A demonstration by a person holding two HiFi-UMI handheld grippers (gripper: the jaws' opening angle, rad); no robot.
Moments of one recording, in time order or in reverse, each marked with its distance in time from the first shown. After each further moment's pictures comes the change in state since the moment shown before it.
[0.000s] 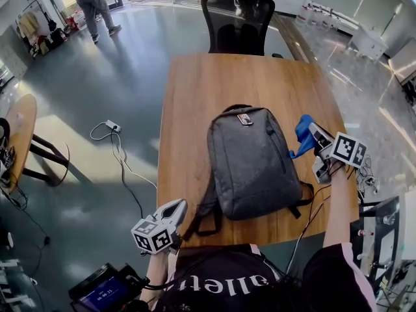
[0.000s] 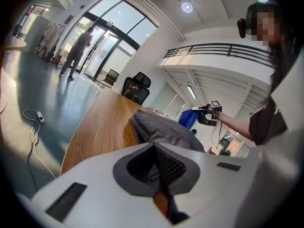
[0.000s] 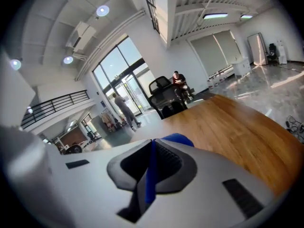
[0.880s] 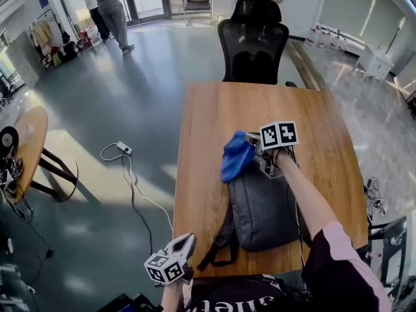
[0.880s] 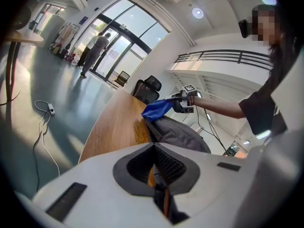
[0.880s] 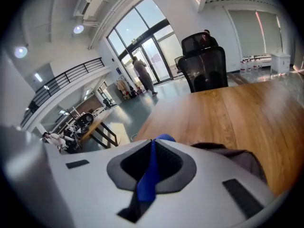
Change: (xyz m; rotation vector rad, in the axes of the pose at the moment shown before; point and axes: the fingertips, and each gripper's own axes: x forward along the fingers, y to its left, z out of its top) left arm -0.025 0.044 -0.011 -0.113 -0.035 0.075; right arm 0.254 0.162 -0.078 -0.194 0.405 0.156
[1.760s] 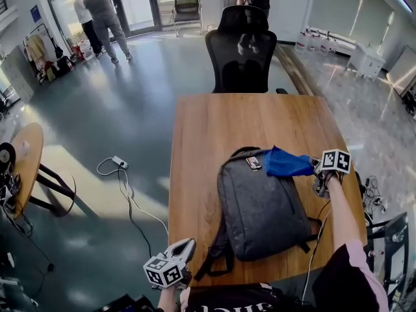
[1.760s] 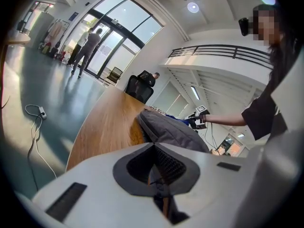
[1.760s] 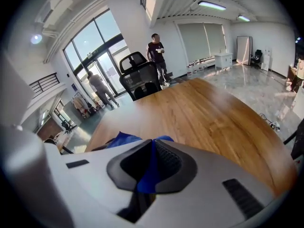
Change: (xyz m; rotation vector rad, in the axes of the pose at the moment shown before) left arm 0.031 -0.013 0.012 0.064 0.057 -0.060; right arm -0.194 -0.256 -0.079 0.314 -0.124 -0.429
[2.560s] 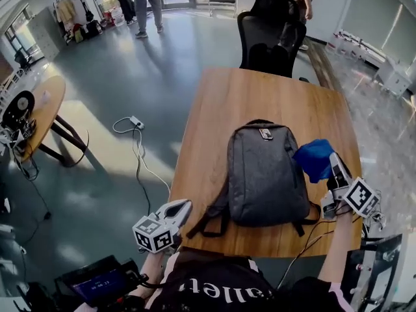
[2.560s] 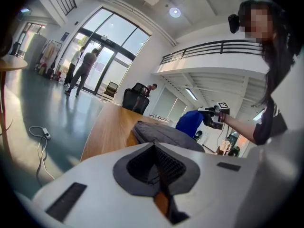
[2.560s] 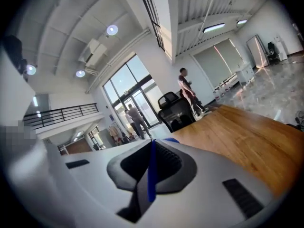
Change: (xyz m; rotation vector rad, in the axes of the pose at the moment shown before) left arm -0.042 -0.042 0.022 0.169 -0.125 0.034; right arm -0.209 0.119 -0.019 -0.031 -0.461 0.378
